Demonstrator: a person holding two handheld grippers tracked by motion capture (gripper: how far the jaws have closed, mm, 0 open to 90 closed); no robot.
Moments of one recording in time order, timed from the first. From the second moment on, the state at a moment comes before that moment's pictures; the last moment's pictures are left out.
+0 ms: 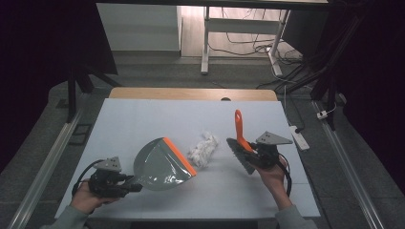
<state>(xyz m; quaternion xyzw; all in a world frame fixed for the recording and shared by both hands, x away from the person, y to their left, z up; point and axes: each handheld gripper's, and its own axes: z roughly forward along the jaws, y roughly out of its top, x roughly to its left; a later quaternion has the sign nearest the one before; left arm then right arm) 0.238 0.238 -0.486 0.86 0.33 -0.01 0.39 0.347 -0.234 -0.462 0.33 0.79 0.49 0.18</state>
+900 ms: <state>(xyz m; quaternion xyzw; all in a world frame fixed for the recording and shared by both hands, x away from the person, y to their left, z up) 0.243 0.225 -0.501 0.87 0.34 -0.03 0.36 0.381 -0.207 -0.462 0.33 0.79 0.48 0.18</state>
